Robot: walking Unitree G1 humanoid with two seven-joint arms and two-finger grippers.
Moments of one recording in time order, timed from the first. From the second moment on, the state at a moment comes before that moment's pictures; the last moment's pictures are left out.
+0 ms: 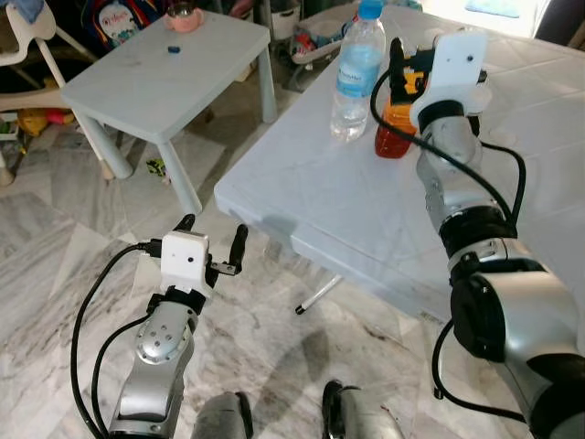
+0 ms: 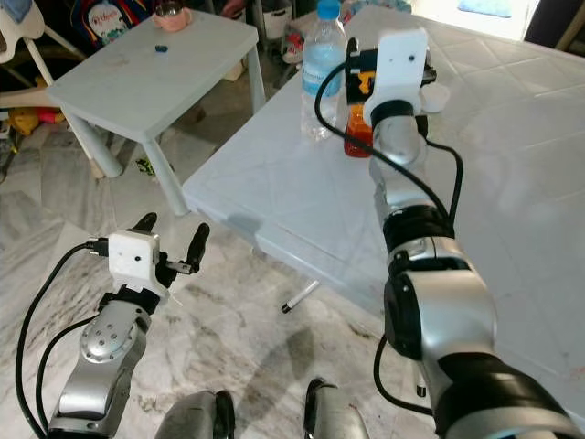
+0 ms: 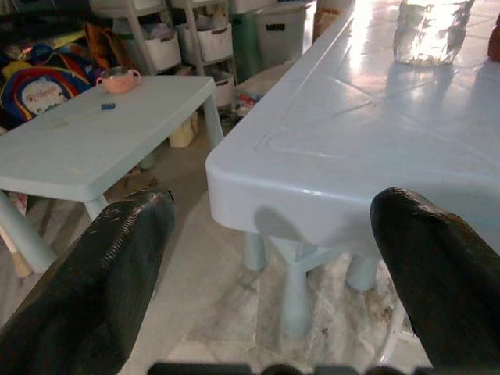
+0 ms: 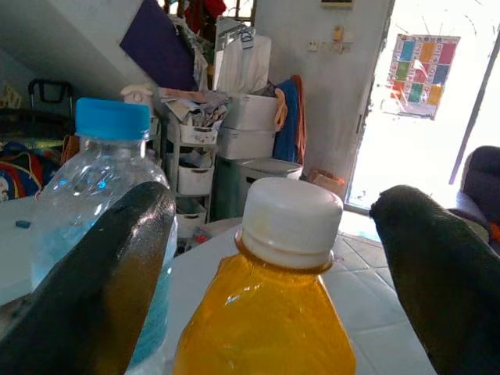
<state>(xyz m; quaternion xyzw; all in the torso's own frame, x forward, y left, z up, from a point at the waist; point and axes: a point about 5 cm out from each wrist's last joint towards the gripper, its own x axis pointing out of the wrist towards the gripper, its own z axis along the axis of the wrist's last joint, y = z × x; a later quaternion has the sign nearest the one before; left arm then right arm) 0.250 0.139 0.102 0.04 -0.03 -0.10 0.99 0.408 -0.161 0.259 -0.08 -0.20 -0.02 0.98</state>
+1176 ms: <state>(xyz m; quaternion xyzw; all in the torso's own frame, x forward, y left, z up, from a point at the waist) 0.249 0.140 0.103 0.04 -0.03 -0.10 0.99 0.413 -0.174 0.261 -0.09 -0.19 -0.06 0.98</state>
